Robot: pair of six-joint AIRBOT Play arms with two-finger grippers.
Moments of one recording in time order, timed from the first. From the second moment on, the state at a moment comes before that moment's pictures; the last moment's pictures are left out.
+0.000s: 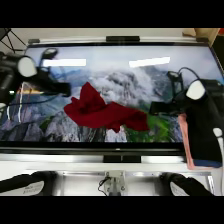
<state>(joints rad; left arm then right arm) -0.24 -1.35 1.52 1.54 -1.44 -1.67 0.15 -1.14 1.14 -1.37 1.38 1.64</state>
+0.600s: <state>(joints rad) 0.01 -1.38 0.92 1.05 -1.06 -1.65 0.15 -1.47 1.13 -1.37 1.34 1.49</state>
